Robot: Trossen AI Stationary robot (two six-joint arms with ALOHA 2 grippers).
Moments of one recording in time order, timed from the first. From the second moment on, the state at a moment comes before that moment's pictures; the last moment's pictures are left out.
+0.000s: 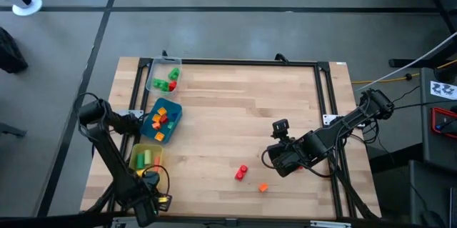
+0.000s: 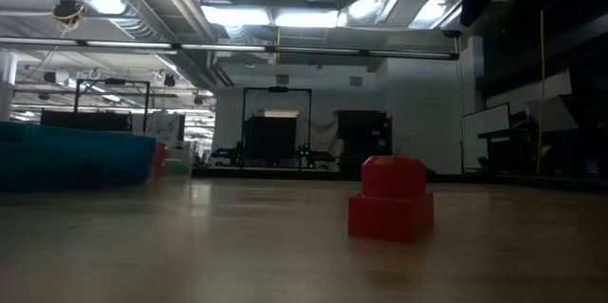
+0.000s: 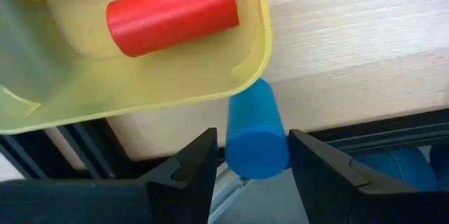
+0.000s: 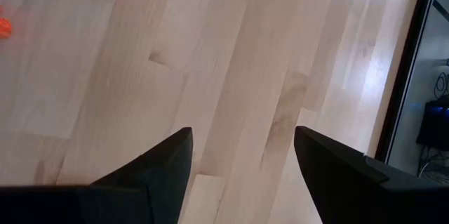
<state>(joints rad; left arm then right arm) -1.04 1.74 1.20 -0.87 0.08 -2.38 0.57 1.57 1.38 -1.20 0.48 0.15</state>
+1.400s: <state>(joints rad) -1.04 1.65 1.20 -0.78 0.06 -2.31 0.57 1.57 1.38 -1.20 0.48 0.12</state>
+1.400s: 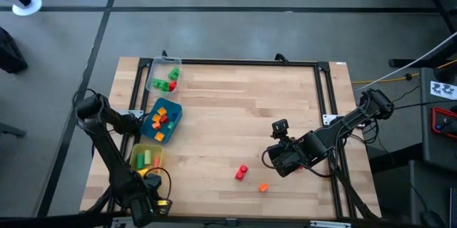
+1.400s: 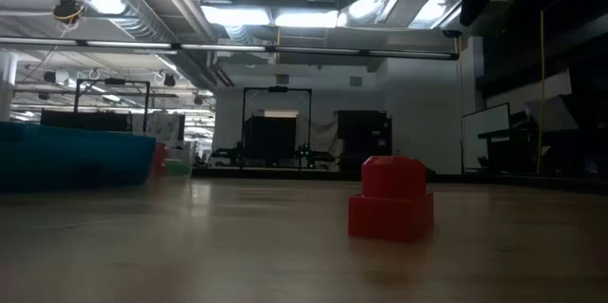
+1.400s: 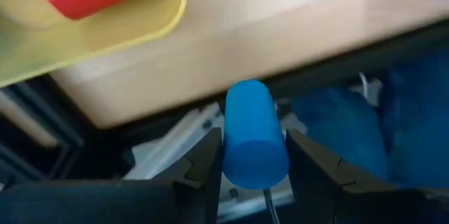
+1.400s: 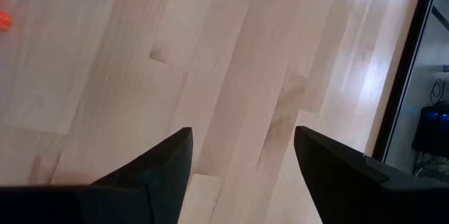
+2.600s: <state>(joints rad) -0.97 1.29 1.13 -1.32 0.07 -2.25 0.57 1.57 1.38 -1.10 0.48 0.07</state>
